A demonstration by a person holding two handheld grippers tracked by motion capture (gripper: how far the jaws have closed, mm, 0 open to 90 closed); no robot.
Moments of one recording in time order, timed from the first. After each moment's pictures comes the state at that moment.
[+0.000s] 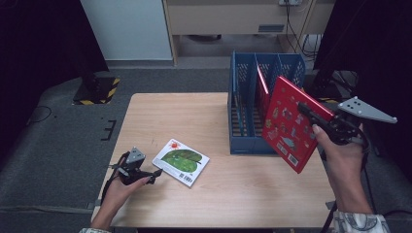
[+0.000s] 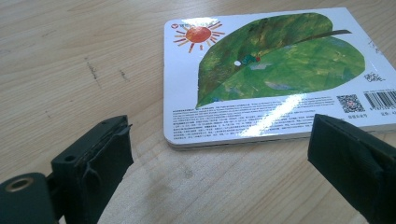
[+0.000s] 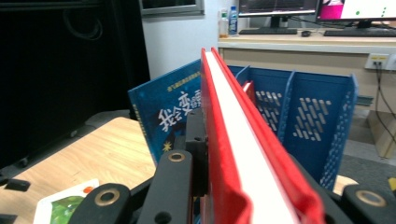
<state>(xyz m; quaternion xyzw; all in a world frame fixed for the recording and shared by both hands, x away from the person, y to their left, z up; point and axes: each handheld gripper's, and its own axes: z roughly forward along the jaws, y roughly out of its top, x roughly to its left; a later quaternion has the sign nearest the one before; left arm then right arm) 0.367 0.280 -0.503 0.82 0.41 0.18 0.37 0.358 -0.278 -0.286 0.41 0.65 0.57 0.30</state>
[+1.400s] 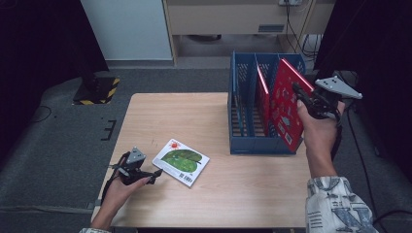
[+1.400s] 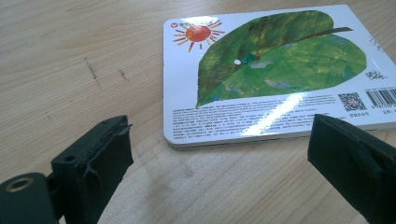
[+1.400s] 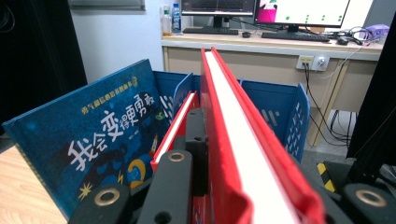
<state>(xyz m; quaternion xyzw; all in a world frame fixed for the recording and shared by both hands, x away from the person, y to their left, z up) 0.367 0.279 -0.504 0.82 0.40 0.18 0.37 0.429 -0.254 -0.290 0.47 0.61 0.51 0.38</state>
